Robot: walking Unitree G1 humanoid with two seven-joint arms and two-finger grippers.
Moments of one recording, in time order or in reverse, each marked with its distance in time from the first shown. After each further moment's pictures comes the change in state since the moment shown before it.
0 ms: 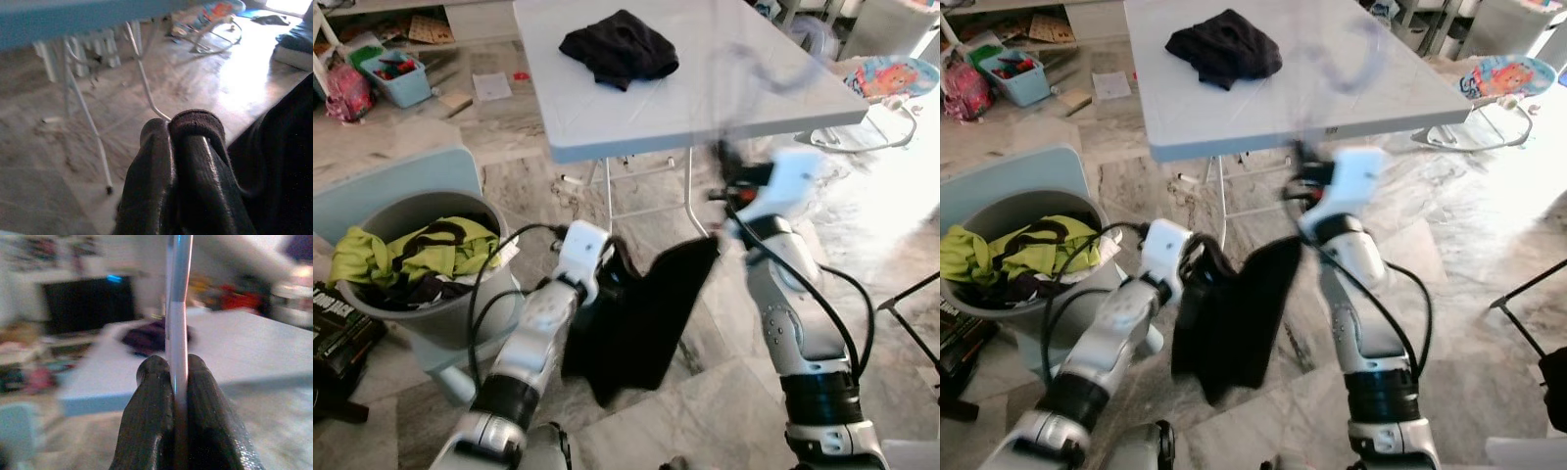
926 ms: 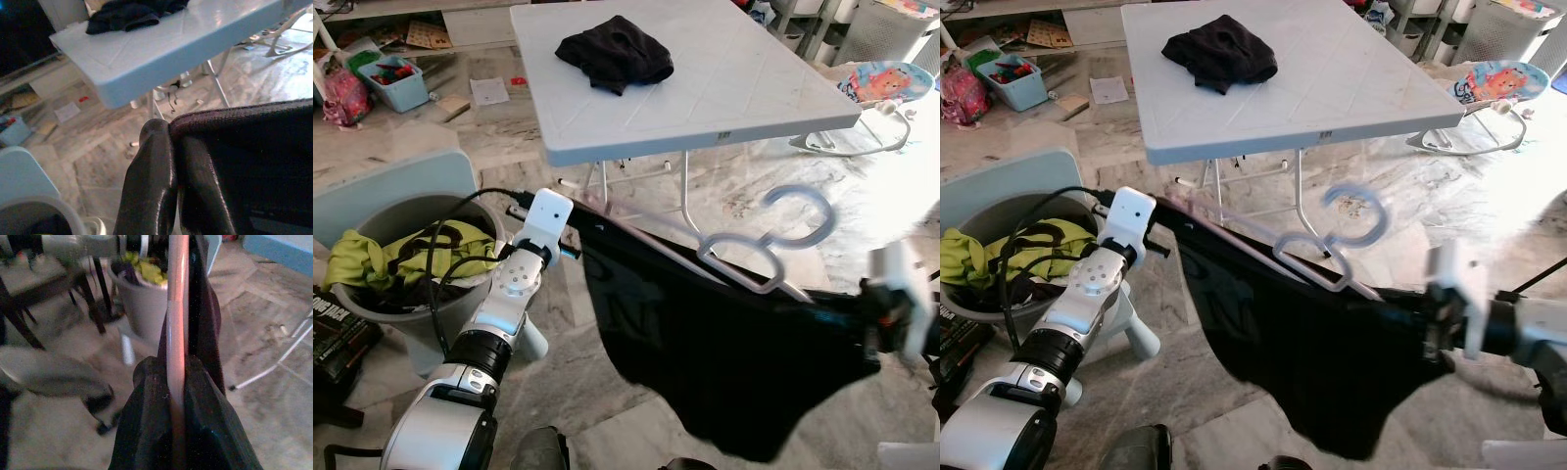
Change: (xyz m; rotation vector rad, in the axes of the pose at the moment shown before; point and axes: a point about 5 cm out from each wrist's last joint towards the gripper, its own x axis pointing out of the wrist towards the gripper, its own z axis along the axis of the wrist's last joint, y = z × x) left arm 0.006 0.076 0.027 0.279 -0.048 0.311; right arm -0.111 -0.099 0.047 -0.129 0.588 0.986
